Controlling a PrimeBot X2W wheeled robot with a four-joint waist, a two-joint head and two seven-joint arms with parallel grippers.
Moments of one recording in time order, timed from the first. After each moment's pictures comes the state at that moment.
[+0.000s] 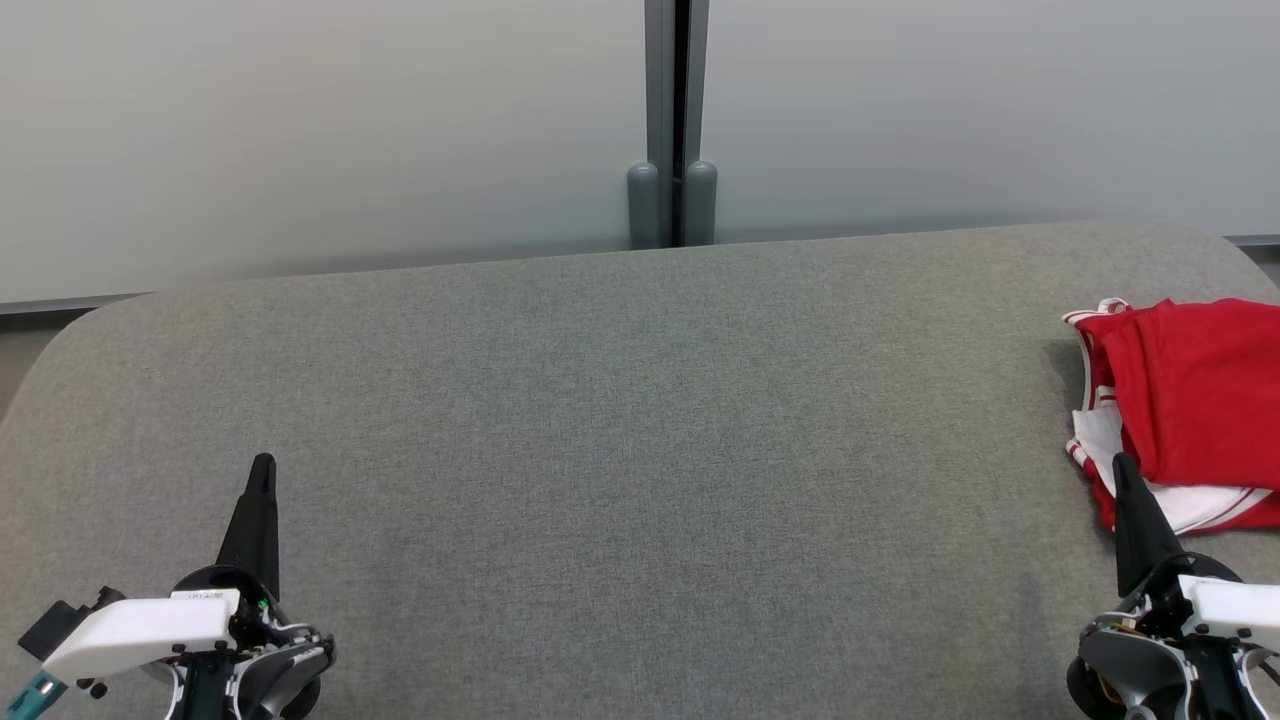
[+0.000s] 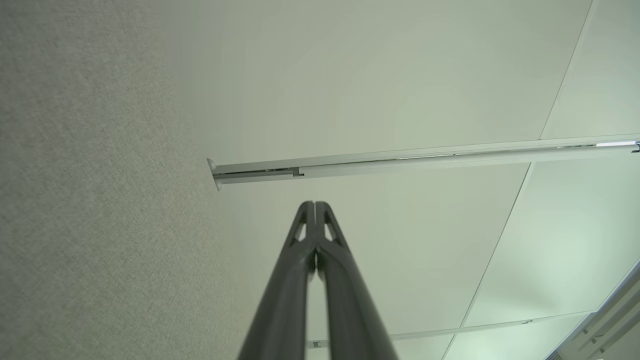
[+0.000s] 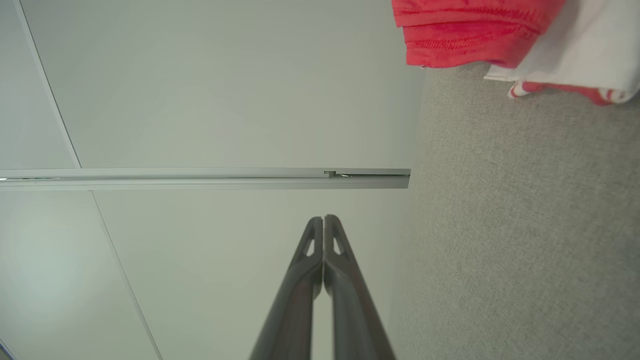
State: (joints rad) left arm -0.10 0.05 0.11 0.25 -1.62 -0.13 0.11; right arm -0.10 -0.05 -0.11 0.25 1.62 0.13 0.11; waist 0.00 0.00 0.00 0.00
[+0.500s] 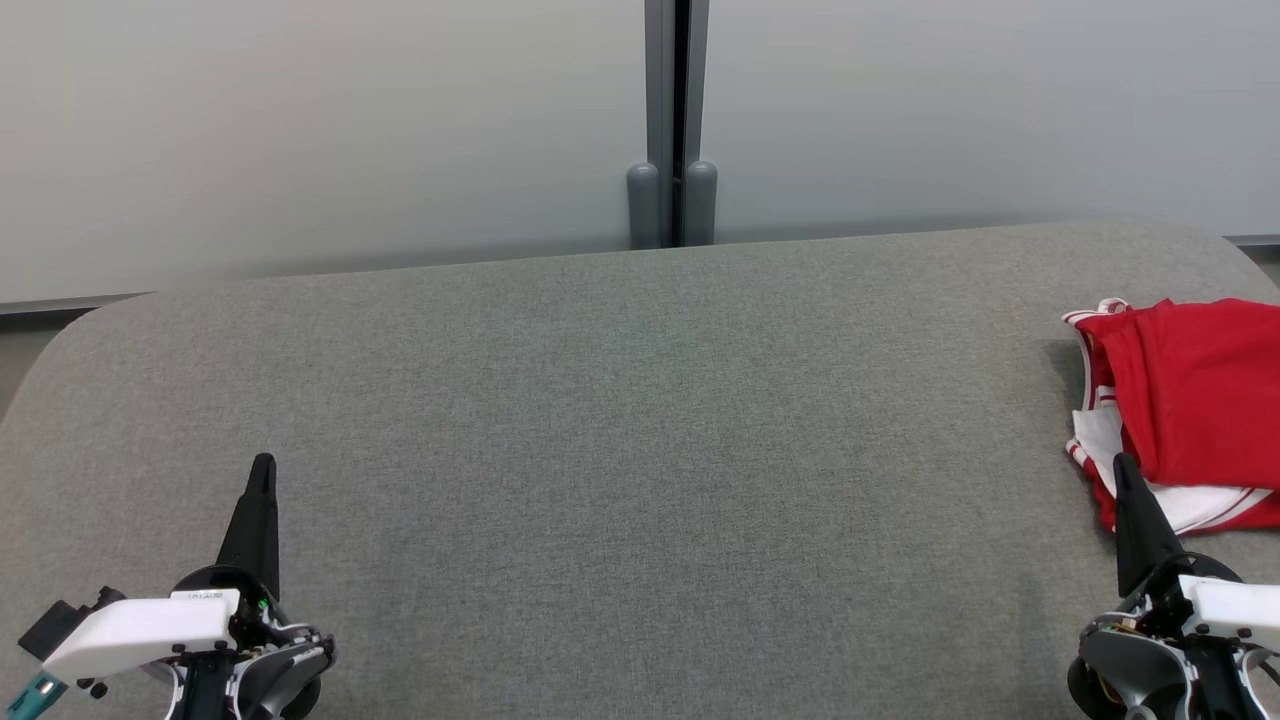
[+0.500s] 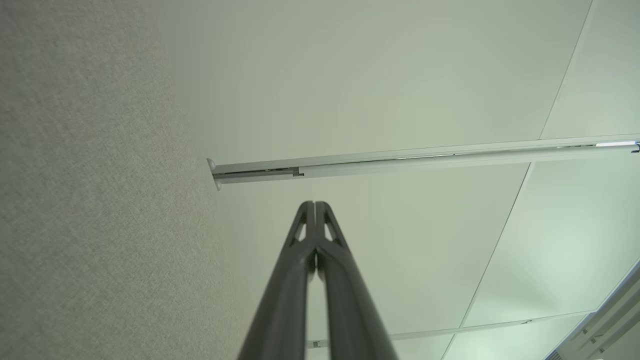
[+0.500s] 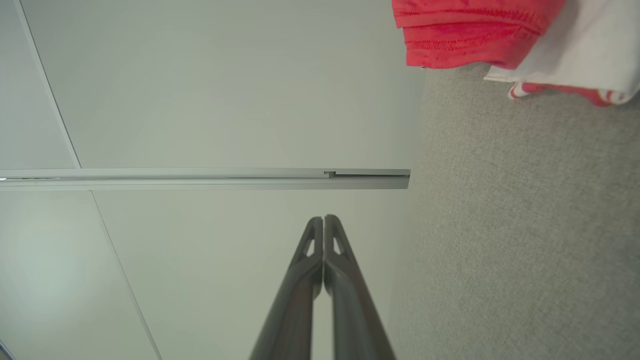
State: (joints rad) left arm -0.10 0.05 0.11 0.25 -1.62 -0.13 0.11; right arm -0.10 -0.05 -0.11 0.25 1.62 0.13 0.11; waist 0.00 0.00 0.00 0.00
